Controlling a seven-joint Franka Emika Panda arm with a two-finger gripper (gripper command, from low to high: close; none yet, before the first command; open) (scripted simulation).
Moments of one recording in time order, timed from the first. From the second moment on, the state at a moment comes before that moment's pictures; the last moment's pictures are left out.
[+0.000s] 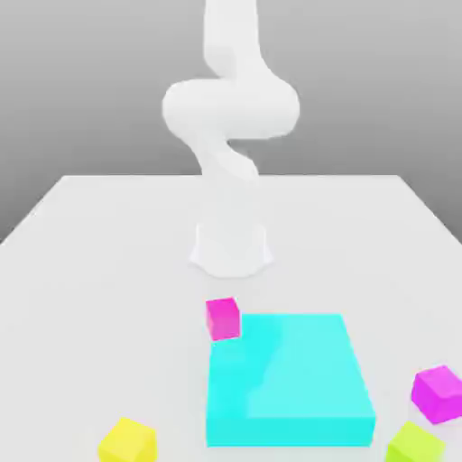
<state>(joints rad) -0.01 -0.71 -0.01 -2.30 0.00 2.33 0.81</state>
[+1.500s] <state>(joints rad) -0.14 0.33 -0.08 -2.35 0.07 2.68 0.92</state>
